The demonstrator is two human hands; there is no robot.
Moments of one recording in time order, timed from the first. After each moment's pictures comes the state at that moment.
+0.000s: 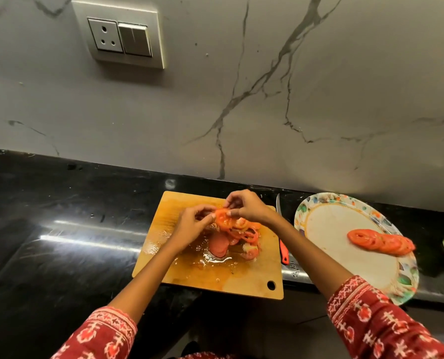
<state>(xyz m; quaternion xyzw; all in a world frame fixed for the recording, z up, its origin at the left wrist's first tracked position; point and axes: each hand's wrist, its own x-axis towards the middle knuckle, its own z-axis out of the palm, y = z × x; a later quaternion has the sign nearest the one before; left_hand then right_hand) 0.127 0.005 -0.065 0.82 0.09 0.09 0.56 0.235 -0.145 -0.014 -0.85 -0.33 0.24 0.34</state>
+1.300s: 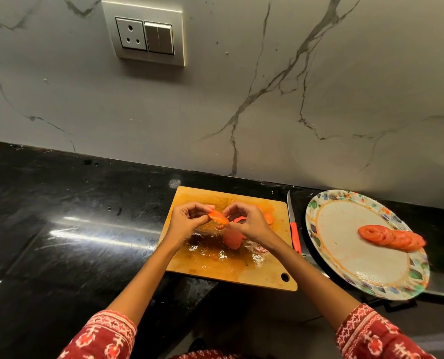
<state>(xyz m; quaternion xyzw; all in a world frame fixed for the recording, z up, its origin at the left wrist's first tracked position) 0.088 0.033 -0.057 0.70 0.11 0.14 0.69 0.171 -0.135 -0.039 -0.80 -0.31 0.19 0.47</state>
